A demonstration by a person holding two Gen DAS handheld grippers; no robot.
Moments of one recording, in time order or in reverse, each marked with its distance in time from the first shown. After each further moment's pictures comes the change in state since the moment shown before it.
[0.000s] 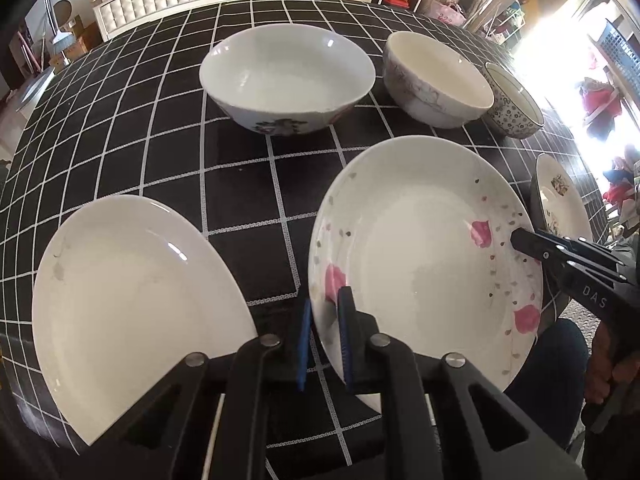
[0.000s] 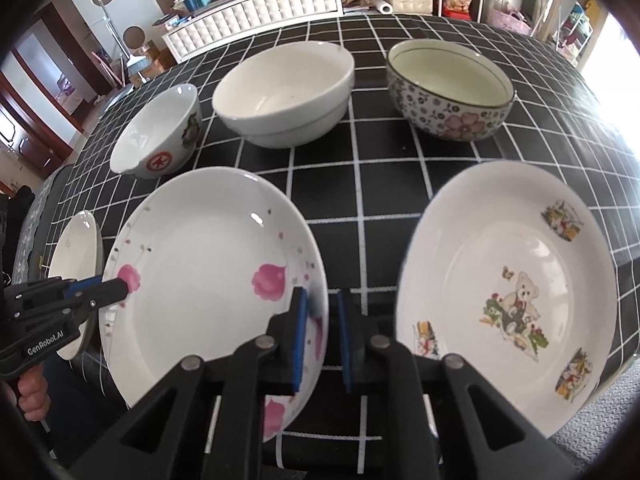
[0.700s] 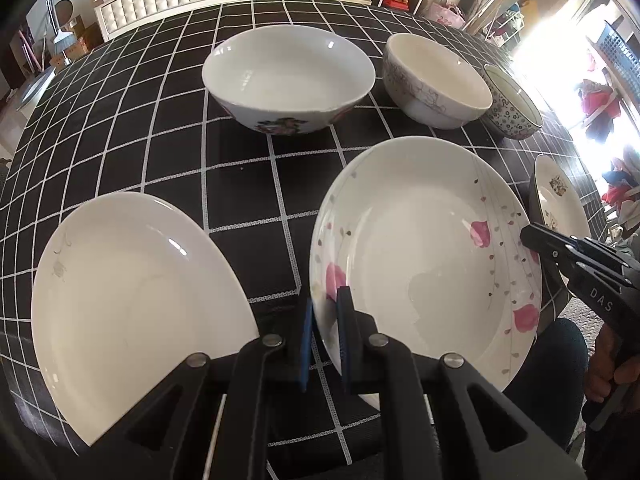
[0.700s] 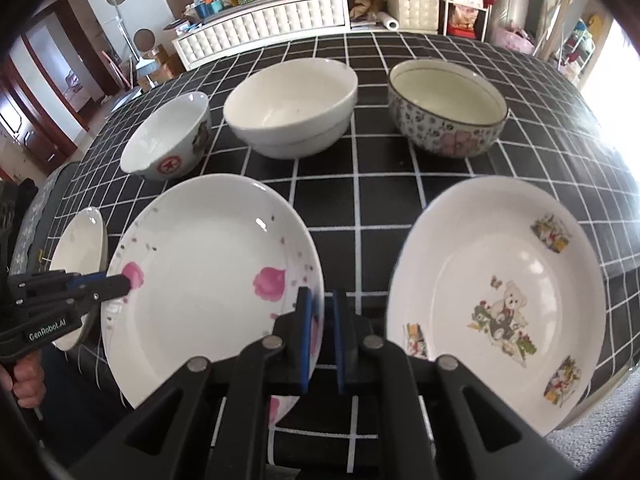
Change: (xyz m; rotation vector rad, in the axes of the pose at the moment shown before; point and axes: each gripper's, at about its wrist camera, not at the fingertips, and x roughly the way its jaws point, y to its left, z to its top) left arm -0.001 0.002 -0.001 -0.005 -0.009 -0.008; right arm -0.013 -0.009 -0.010 -0.030 -0.054 0.004
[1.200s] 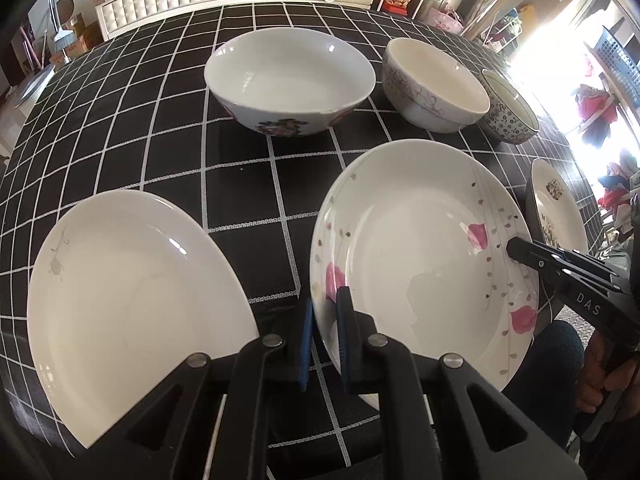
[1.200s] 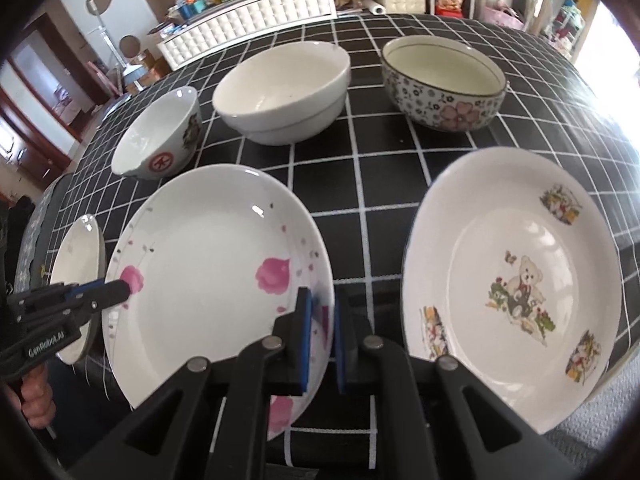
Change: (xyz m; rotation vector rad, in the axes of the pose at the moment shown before) left arm -0.002 0.003 -0.003 -0.009 -0.019 -0.015; right arm 0.007 0.012 -0.001 0.076 0.030 -0.013
